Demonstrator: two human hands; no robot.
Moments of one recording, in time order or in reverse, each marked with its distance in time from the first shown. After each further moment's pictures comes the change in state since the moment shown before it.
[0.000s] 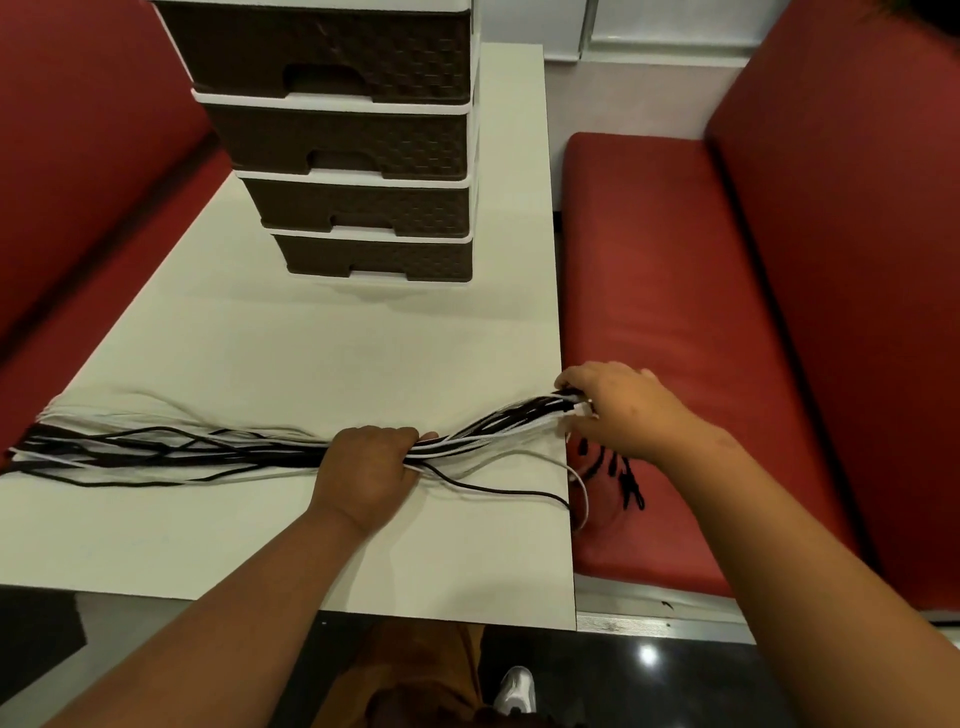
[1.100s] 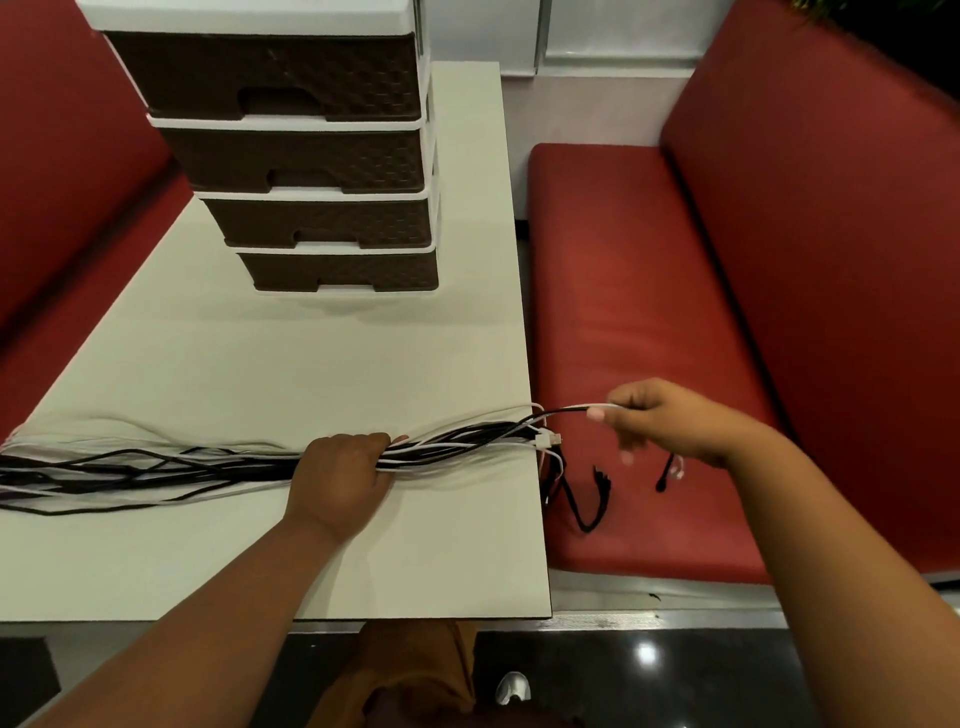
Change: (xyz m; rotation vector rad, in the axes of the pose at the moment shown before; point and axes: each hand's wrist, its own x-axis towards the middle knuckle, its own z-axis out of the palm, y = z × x) left_hand -0.002 -0.001 0.002 0.041 0.014 0.020; right_hand -0.055 0.058 -0.004 0.789 -0.098 0.048
